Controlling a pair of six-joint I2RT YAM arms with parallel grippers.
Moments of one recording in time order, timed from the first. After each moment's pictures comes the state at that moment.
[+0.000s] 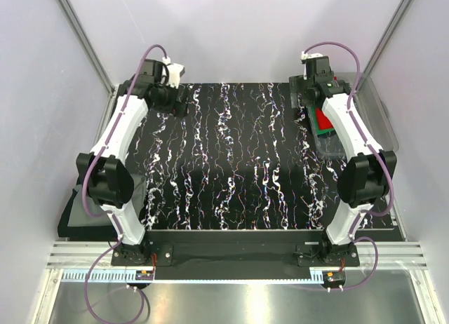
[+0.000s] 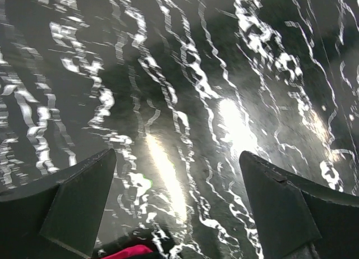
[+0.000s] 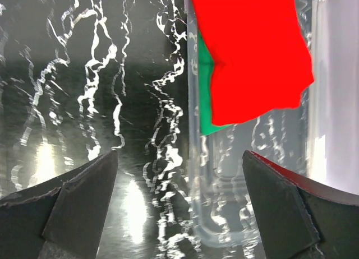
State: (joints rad) left arm -0.17 1.79 1.82 -0.87 0.17 0.16; right arm 0.18 1.81 1.79 -0.72 0.27 0.00
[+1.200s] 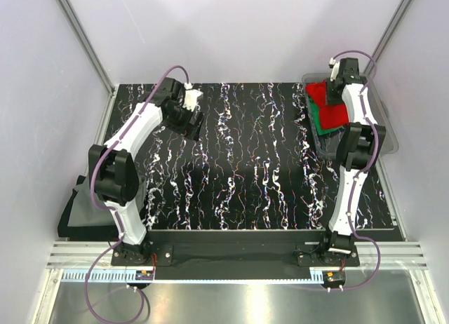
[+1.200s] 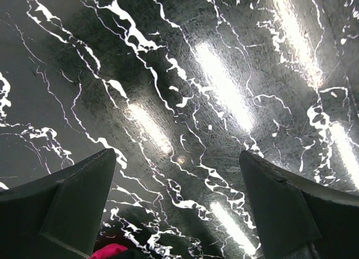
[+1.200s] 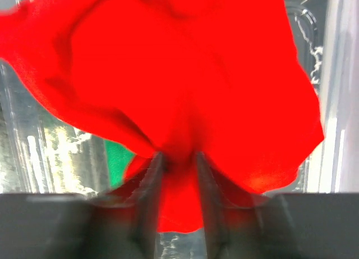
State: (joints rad) left arm -0.26 1.84 1.64 -0.89 0.27 0.23; right arm -0.14 2.41 2.29 -0.75 0.01 -0.16
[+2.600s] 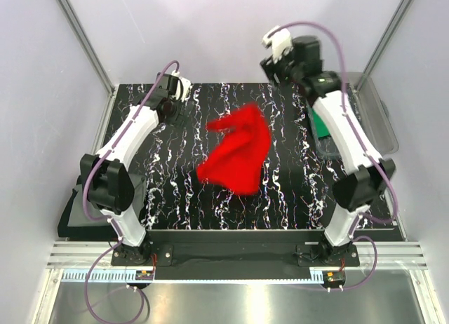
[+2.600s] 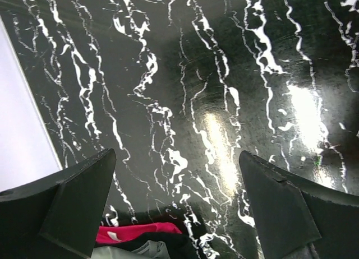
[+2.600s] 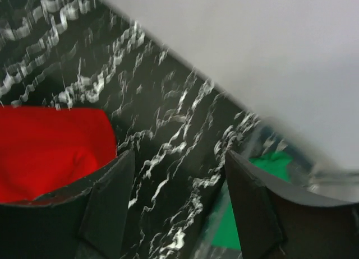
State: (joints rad) left arm -0.28 1.75 1.62 -0.77 -0.20 0.21; right arm 0.35 1.78 2.03 -0.59 -0.05 -0.41
